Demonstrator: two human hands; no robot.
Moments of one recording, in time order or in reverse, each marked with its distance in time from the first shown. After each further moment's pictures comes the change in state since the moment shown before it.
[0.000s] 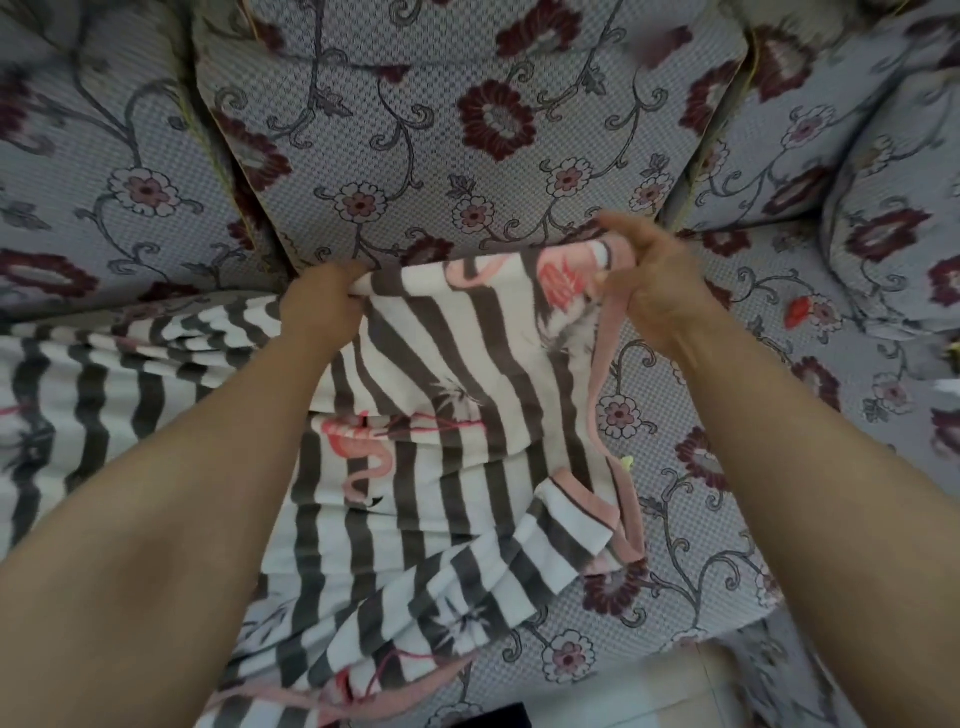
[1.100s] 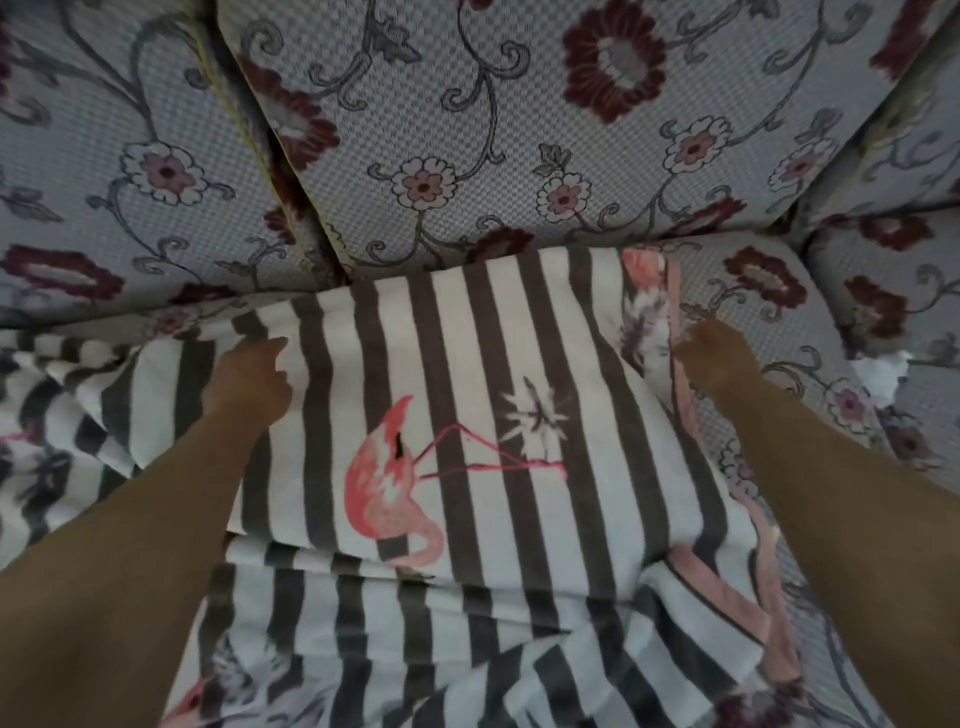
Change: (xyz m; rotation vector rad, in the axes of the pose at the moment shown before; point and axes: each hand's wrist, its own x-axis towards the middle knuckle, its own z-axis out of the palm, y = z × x) left_hand 0.016 -0.207 0.054 0.245 -0.148 -0.450; right_hand 0.138 0.177 -0.007 -0.949 0.286 0.255
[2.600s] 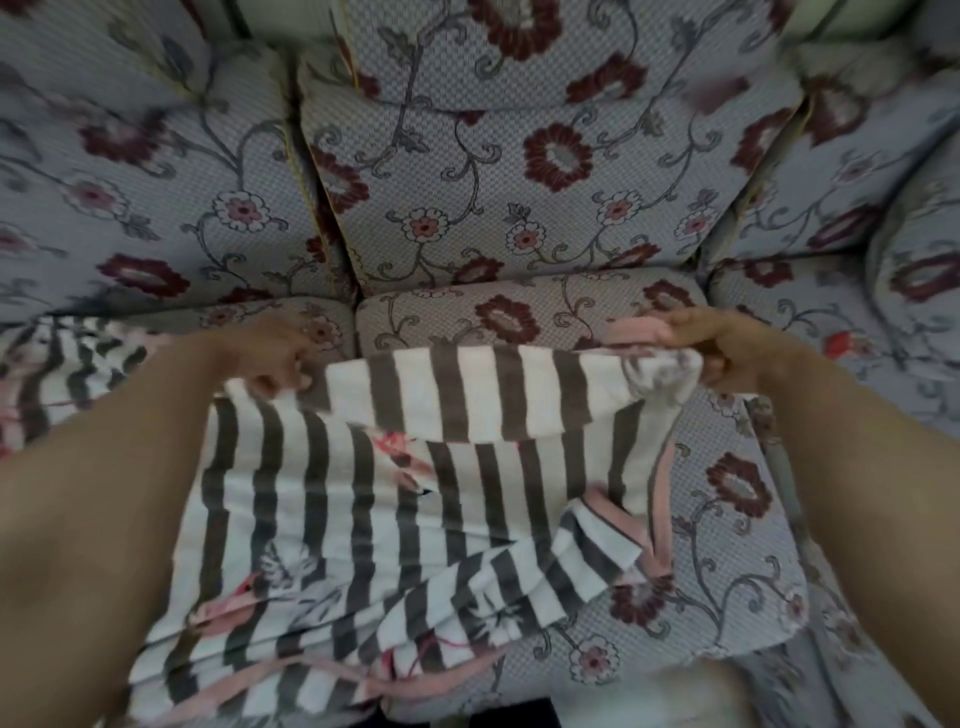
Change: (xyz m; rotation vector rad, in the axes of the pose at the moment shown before) left_hand -0.102 0.029 -0.171 -0.120 -0.616 0.180; right_hand -0.132 -0.043 -0.184 0.701 -0.766 -0.038
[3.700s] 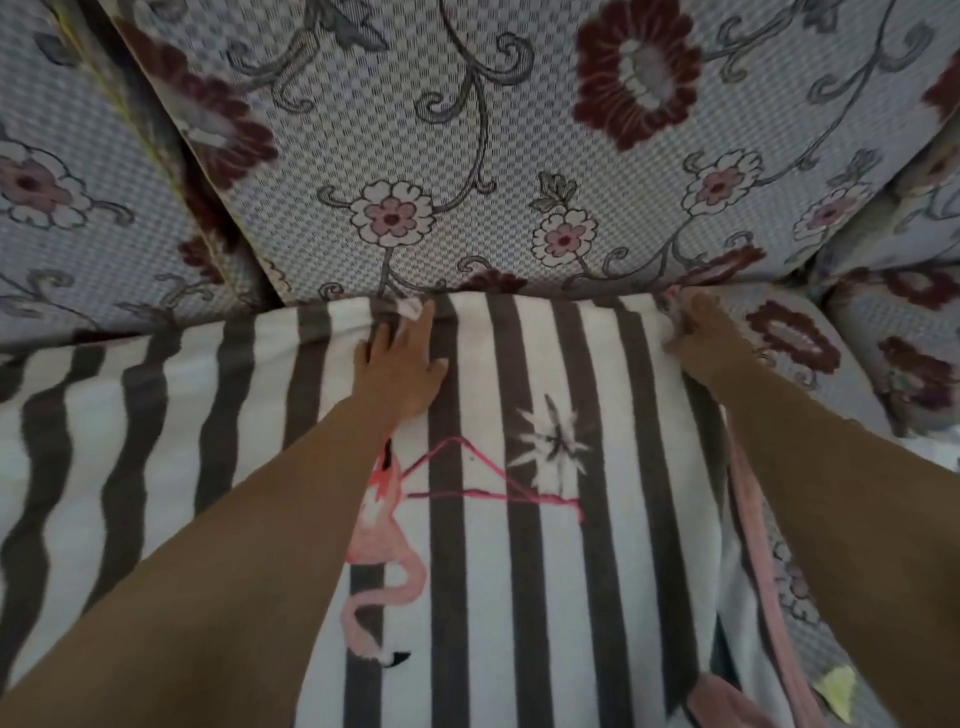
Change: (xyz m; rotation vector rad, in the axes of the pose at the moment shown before) left_hand 0.326 0.076 0.109 0.136 0.504 0.156; right_hand 0.322 0.082 -0.068 -0.643 0.780 -0.369
